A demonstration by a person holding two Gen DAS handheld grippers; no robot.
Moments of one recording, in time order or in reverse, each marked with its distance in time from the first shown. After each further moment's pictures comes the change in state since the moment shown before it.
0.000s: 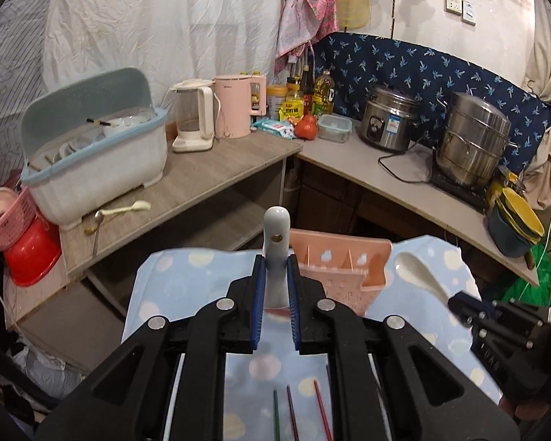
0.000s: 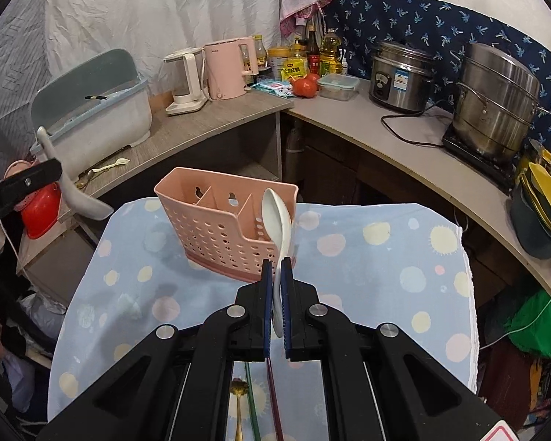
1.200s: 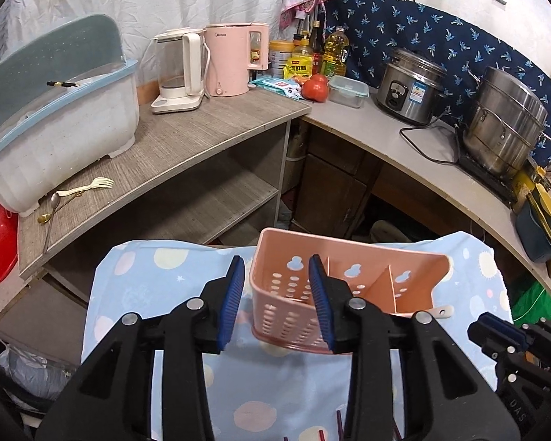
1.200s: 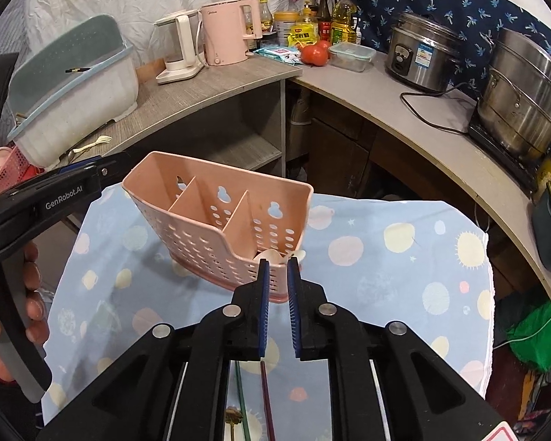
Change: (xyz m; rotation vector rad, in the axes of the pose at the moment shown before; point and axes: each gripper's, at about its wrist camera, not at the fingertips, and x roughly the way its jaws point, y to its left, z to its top) left arm 0.136 0.007 0.002 -0.029 0.142 -0.002; right arm 0.075 0.005 0.027 -0.021 0.135 -0.005
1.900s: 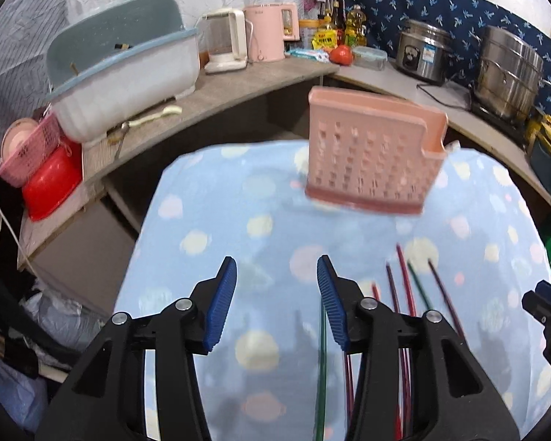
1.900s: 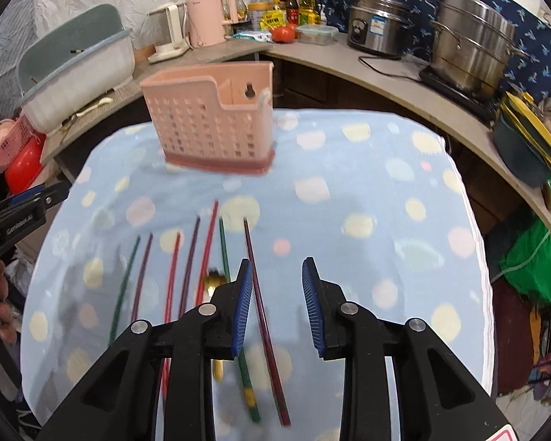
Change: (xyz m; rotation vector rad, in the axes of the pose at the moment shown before) left arm -0.089 0.023 -0.166 0.022 0.050 0.145; right arm -0.056 -0.008 -0.172 0.072 0.002 -0.075
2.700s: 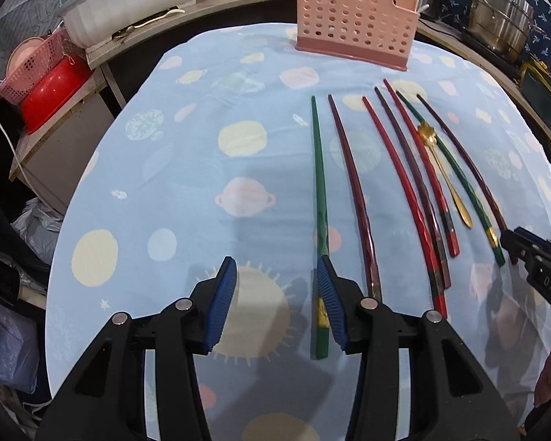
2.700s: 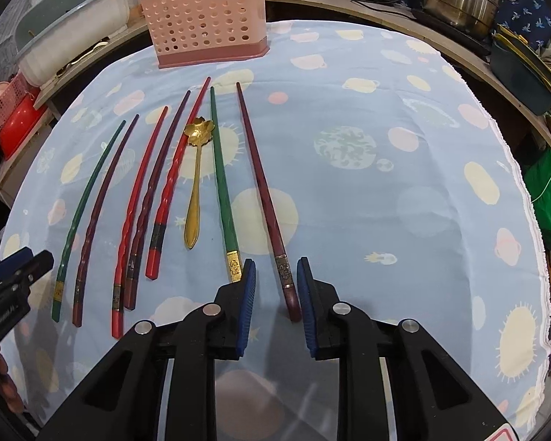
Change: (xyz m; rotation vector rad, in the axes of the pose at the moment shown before) left arm -0.009 -0.007 -0.162 -0.009 0.196 -0.019; right arm 0.036 -0.001 -0.114 0.033 0.122 0.010
